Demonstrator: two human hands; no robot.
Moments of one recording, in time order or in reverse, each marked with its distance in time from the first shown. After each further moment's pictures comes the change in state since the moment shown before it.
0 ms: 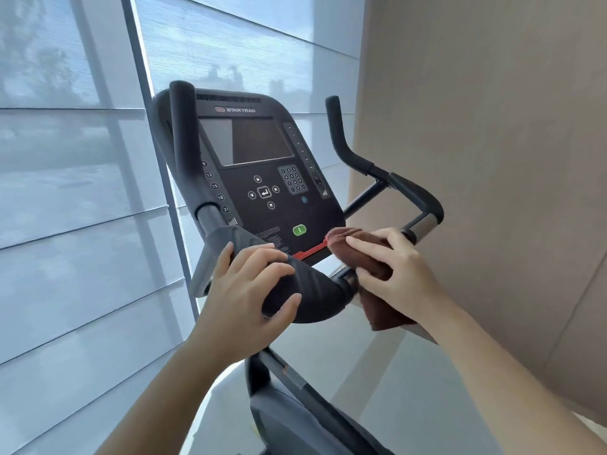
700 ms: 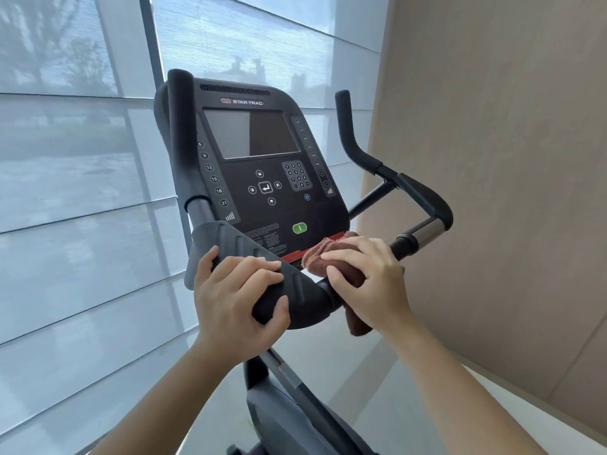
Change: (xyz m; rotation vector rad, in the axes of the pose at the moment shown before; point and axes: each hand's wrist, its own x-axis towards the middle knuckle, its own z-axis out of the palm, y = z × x) left_hand 0.005 0.009 0.035 0.133 0.408 -0.006; right_hand 0.010 0.005 0.030 0.039 0.145 -0.095
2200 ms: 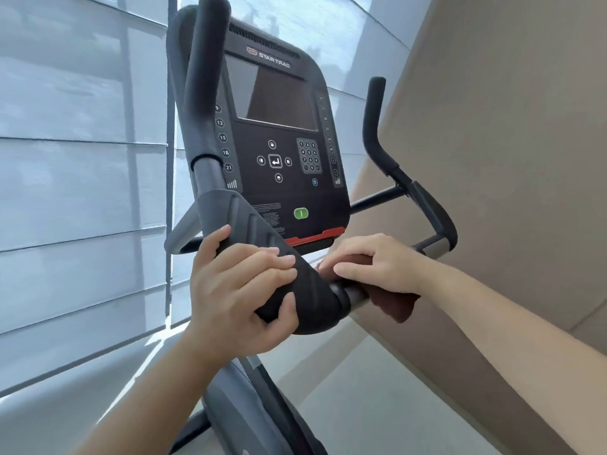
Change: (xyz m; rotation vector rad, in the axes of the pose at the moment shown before) left_hand -0.006 -0.010 0.022 -0.102 0.286 0.038; right_hand 0.071 0.012 -0.017 0.052 -0.961 0.024
